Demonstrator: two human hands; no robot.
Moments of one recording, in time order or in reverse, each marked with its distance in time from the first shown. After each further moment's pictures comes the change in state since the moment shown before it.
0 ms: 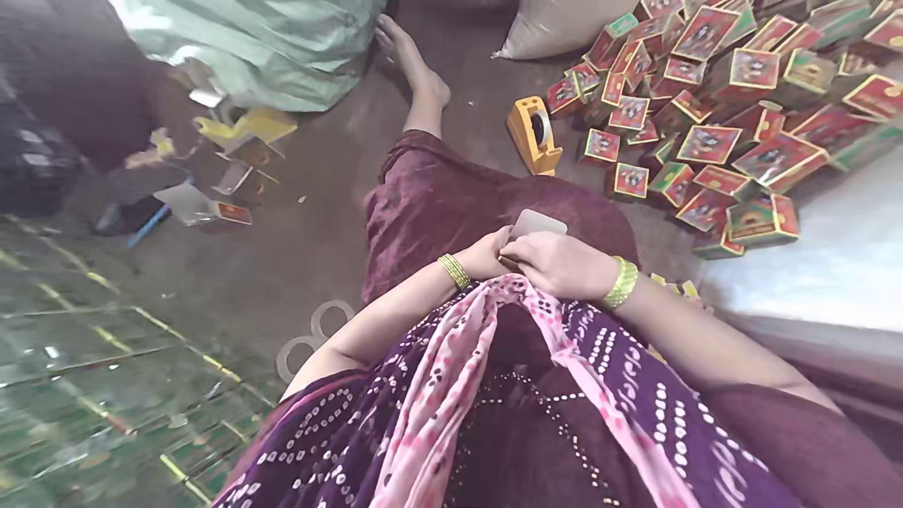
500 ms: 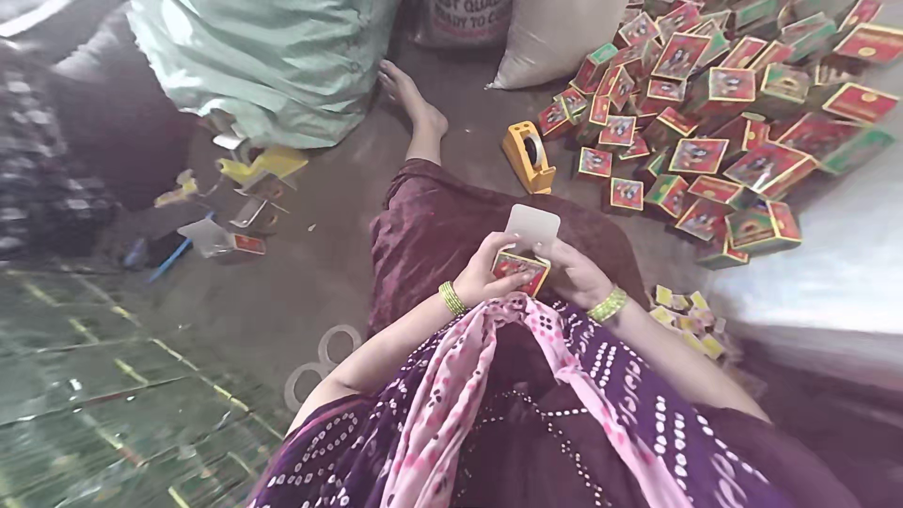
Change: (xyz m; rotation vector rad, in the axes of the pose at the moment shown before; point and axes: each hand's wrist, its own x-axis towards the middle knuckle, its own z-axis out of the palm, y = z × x) left_hand -0.006 -0.002 0.014 -0.118 0.416 0.633; right_hand -0.010 -0.004 0.012 1.639 0.542 0.760
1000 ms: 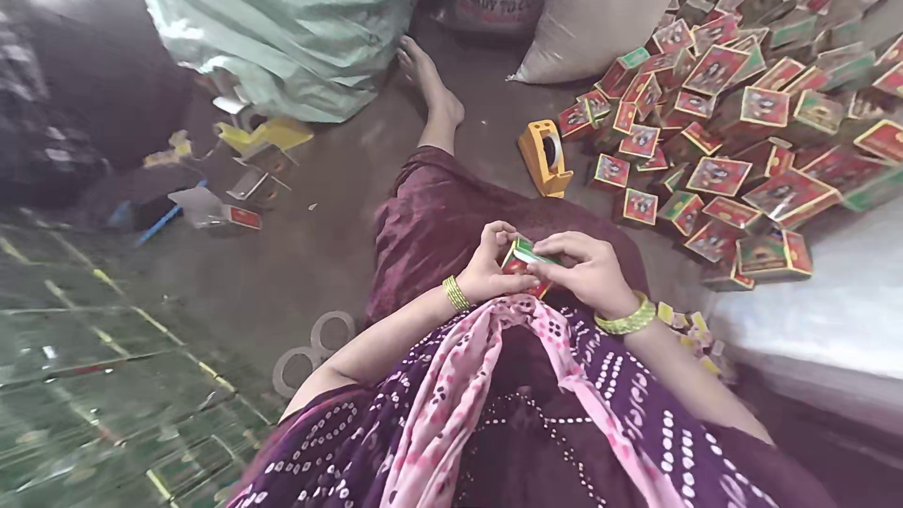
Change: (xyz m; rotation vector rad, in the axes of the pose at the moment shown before) left_hand 0.005 0.005 -0.007 -0.268 0.126 -0.273; right_hand 0.009 -0.011 0.003 -0.897 -0.021 -0.687
